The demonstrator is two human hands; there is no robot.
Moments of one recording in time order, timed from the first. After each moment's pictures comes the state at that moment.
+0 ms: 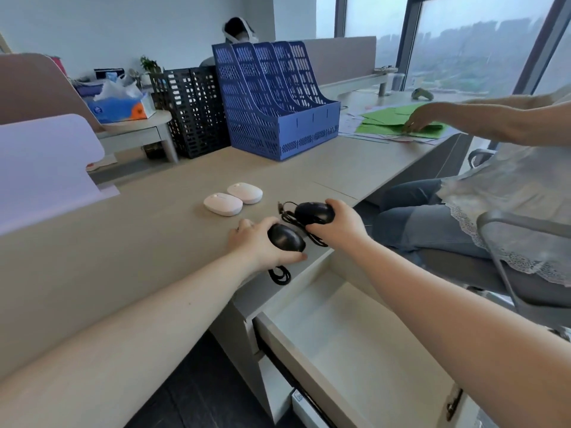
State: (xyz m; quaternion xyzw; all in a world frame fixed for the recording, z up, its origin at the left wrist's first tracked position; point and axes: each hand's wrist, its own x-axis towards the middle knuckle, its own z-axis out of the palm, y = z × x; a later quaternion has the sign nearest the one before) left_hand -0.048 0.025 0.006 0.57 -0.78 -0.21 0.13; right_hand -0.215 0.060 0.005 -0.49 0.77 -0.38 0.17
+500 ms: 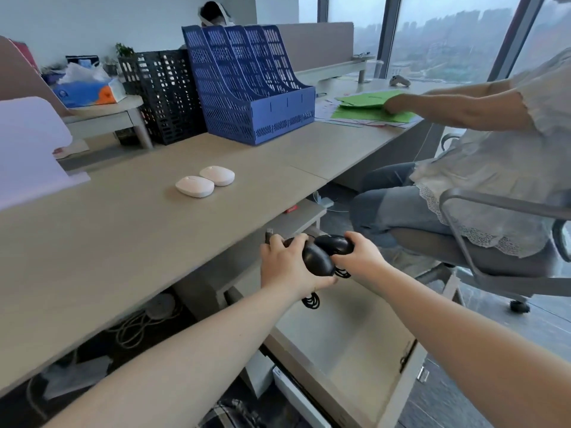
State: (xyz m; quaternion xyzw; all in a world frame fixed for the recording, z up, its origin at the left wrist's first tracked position) left_hand -0.121 0.119 -0.057 0.53 -0.81 -0.20 0.16; right_hand -0.273 0.148 -0.070 -0.42 0.81 -0.33 0.24
